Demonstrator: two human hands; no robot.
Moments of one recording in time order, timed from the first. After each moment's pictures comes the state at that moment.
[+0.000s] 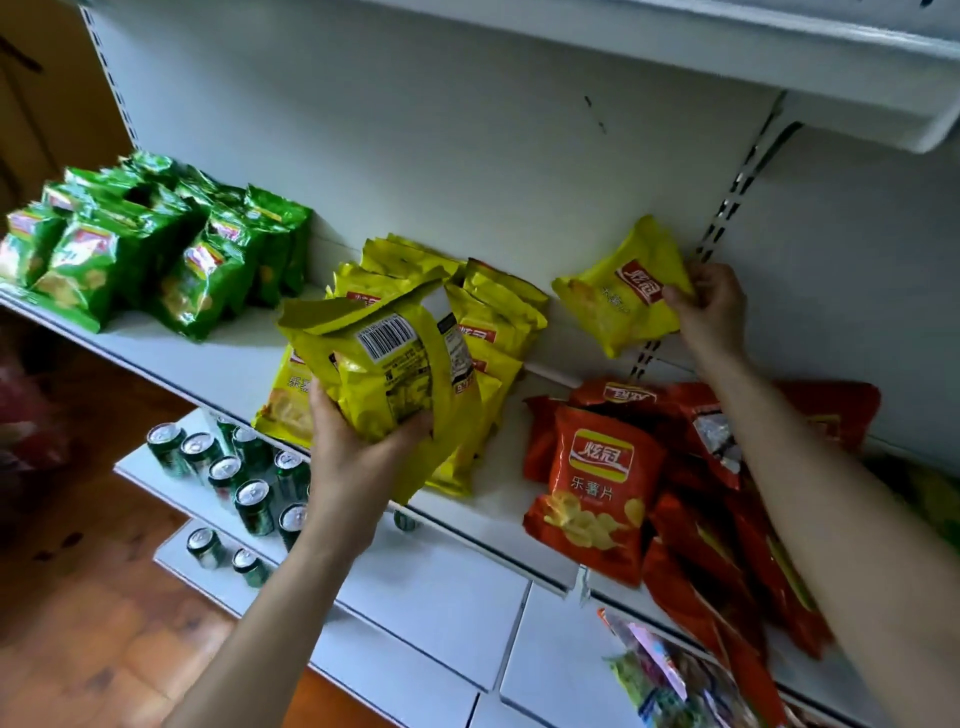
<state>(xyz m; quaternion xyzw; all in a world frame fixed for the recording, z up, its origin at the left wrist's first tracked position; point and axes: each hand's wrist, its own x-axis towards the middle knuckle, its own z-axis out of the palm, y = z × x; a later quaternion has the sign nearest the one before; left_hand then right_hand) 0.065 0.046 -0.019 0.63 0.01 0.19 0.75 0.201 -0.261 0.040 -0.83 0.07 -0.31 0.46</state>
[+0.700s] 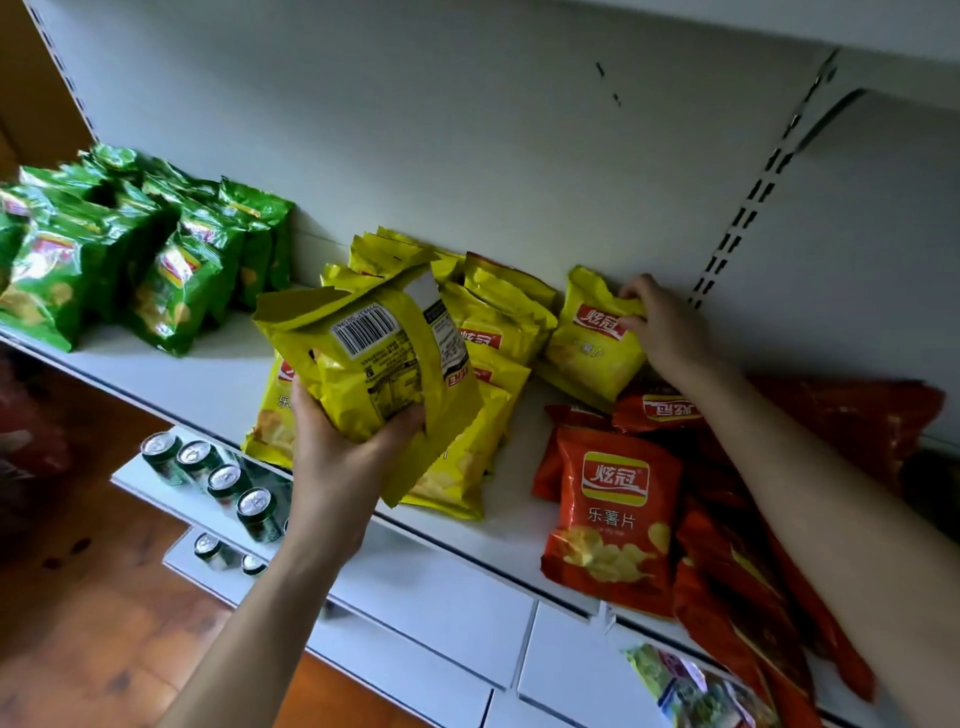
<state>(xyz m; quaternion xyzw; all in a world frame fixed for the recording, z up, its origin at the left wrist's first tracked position) 0.096 0.060 -0.011 0.64 0.02 0.17 0.75 0.226 -0.235 0.014 -0.97 -0.02 -0.16 0.16</state>
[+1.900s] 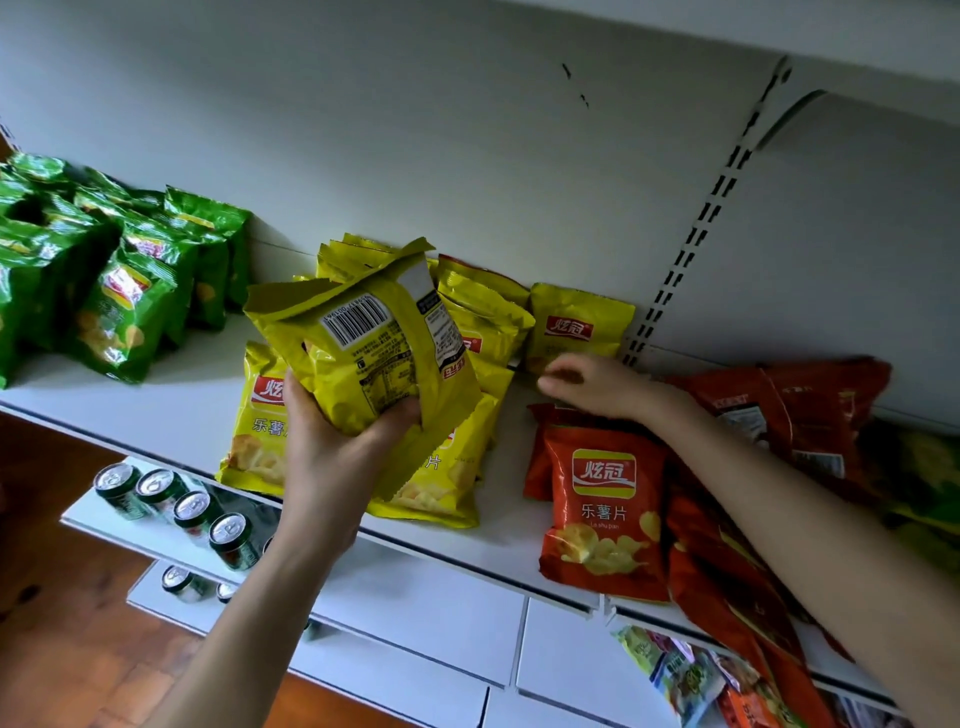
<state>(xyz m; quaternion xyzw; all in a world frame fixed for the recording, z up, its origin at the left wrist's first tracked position) 0.115 0.066 -0.005 0.63 -0.01 0.13 0.77 0.194 -0.196 -0.004 -0.98 -0.05 0.10 0.19</state>
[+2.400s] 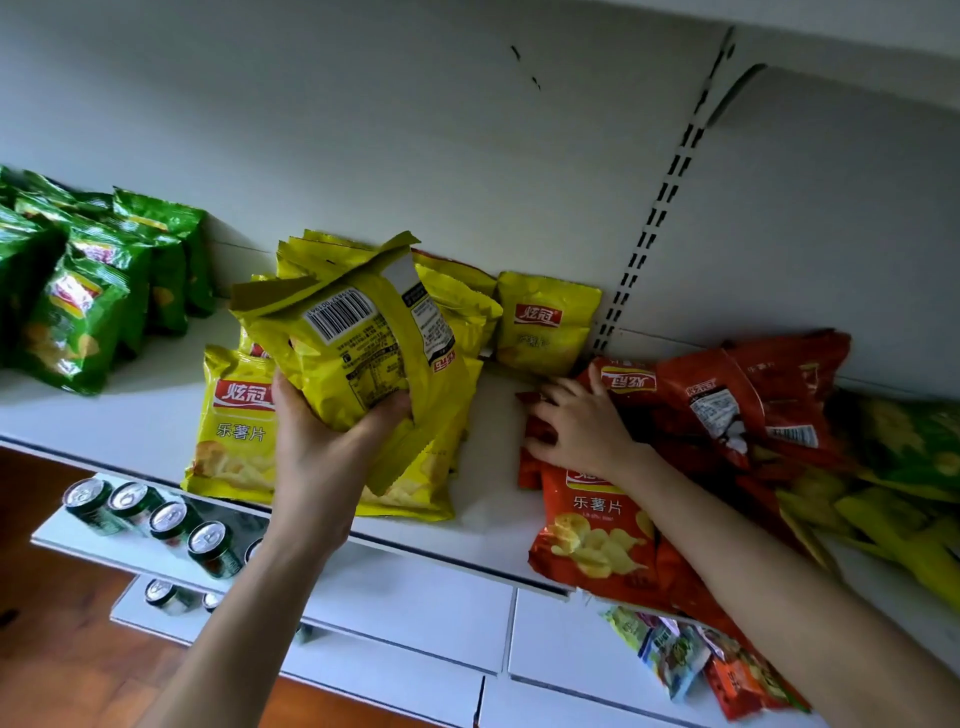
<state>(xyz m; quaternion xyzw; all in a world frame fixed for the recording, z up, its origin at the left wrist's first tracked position) 0.114 0.048 -0.006 0.61 -0.02 0.10 0.79 0.157 -0.212 -0.065 -0.99 -0.12 -0.01 -0.09</state>
